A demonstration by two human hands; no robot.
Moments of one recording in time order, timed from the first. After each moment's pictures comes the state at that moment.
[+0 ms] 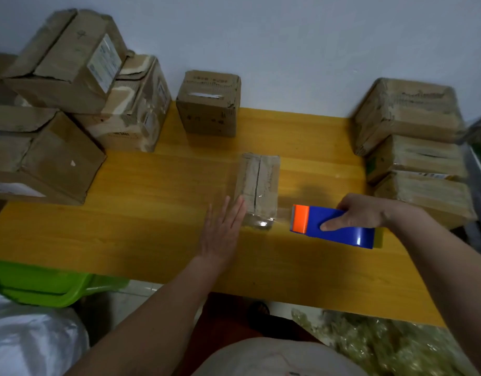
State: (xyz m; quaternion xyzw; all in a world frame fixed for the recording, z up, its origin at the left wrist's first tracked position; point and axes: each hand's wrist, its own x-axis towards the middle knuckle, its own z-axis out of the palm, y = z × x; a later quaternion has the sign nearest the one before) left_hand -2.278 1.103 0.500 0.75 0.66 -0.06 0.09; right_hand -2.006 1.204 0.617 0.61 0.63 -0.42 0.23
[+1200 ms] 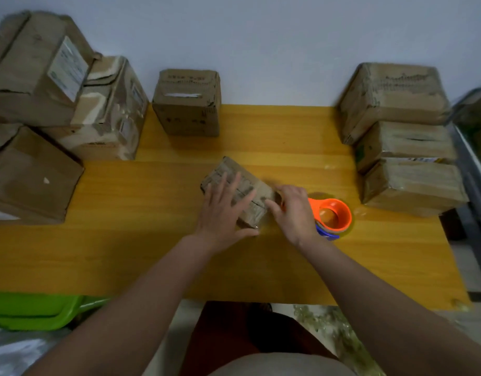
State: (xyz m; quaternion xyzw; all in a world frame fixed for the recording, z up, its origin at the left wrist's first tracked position) left_hand -2.275 1.155 0.534 0.81 0.58 -0.03 0.12; right_hand -2.095 1.170 0.531 0.64 0.70 -0.22 -0.21
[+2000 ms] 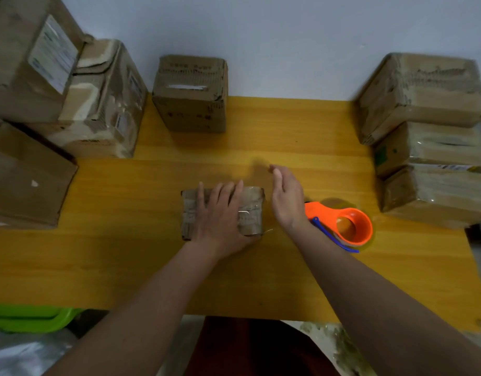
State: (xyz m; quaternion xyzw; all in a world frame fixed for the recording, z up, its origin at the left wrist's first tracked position) left_hand -2.291 1.178 0.508 0.75 0.65 -0.04 0.09; right_hand -2.148 1.229 0.525 0.66 0.58 -0.34 -0.32
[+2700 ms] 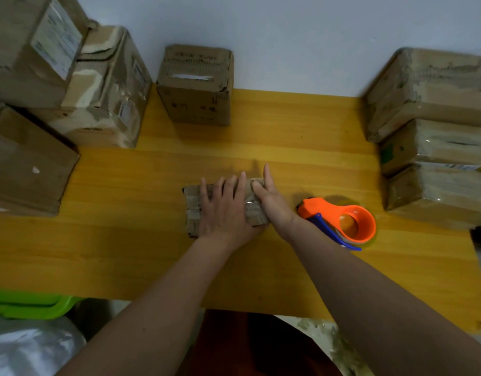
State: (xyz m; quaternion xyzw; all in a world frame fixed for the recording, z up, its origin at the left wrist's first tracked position) left_hand -2.275 1.176 0.501 0.71 0.70 0.00 0.07; right_hand -2.165 1.217 0.508 0.56 0.39 -0.67 -0.29
